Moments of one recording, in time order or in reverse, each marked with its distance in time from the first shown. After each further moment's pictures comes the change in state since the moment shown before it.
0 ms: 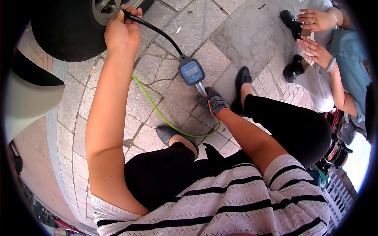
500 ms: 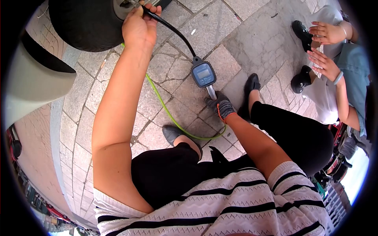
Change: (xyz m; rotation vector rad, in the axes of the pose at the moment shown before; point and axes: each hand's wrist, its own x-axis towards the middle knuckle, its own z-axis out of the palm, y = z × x) left_hand 0.005 0.002 -0.004 0.000 -0.014 -0.009; right_hand 0.005 0.002 0.003 -0.022 0.009 -0.001
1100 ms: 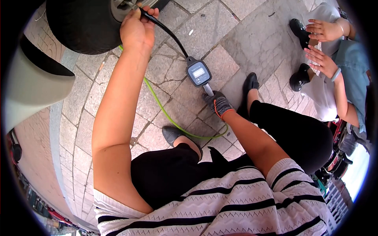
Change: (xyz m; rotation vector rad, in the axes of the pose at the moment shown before) left_hand -0.009 0.000 0.006 0.027 0.038 0.008; right_hand 0.019 0.005 0.017 0.240 -0.029 0.064
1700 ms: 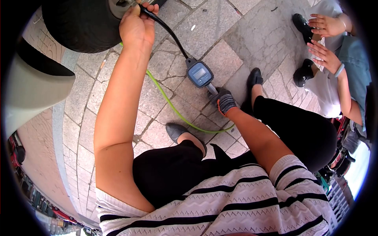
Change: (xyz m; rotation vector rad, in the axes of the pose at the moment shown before) left_hand 0.007 -0.001 -0.009 0.019 -0.039 0.008; right_hand -0.006 0.011 -0.004 -0.326 0.115 -0.193
